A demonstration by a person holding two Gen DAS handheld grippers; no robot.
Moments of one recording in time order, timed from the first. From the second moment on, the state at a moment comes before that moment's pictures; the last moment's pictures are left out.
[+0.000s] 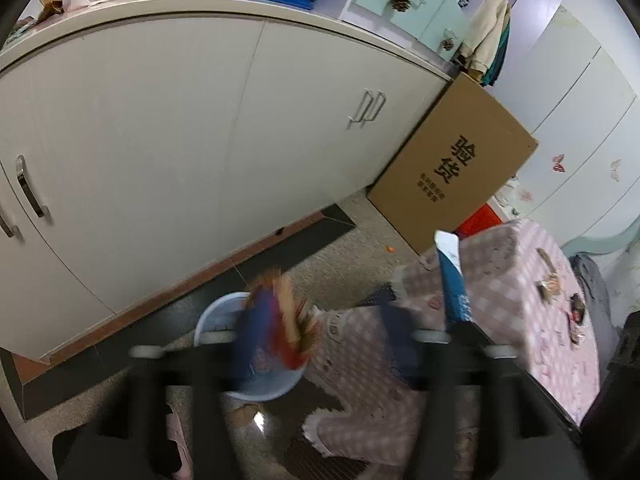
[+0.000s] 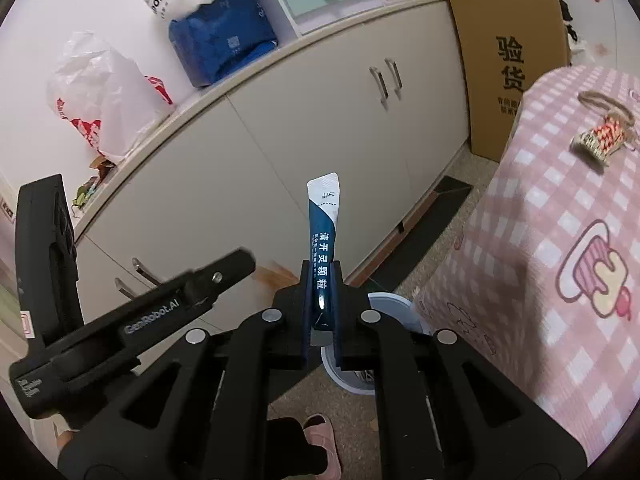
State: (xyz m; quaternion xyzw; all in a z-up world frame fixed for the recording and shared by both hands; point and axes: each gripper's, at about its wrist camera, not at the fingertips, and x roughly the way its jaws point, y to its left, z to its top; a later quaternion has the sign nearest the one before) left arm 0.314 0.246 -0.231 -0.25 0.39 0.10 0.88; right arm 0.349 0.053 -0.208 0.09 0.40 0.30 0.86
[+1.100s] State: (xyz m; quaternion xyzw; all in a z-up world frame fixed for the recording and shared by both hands) left arm 0.282 0.286 -0.233 -0.26 0.39 0.18 0.87; right arm 0.353 0.099 -0.216 0.08 0.40 0.33 0.85
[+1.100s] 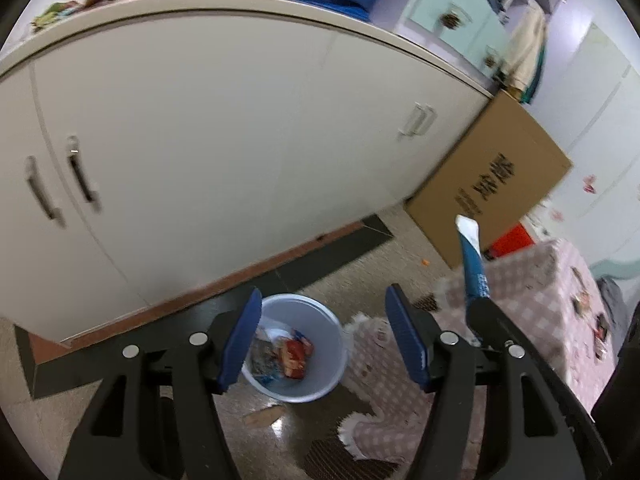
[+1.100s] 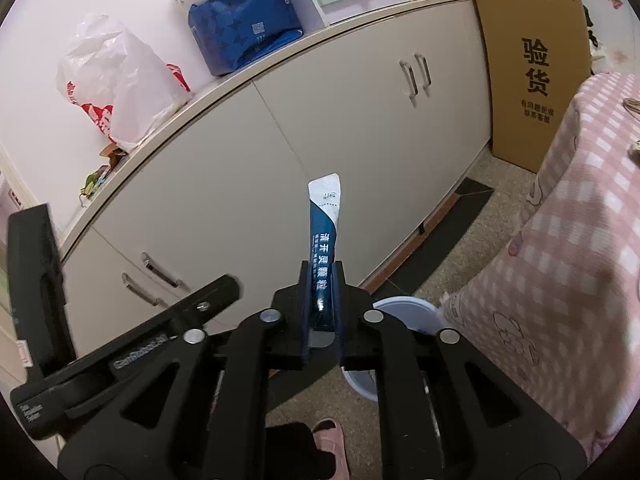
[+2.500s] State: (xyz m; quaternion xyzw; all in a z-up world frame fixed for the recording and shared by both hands) left arm 0.362 0.018 -0.162 -0.09 0.40 -0.02 0.91; right arm 0.346 -0.202 -0.141 0.13 0.35 0.12 0.92
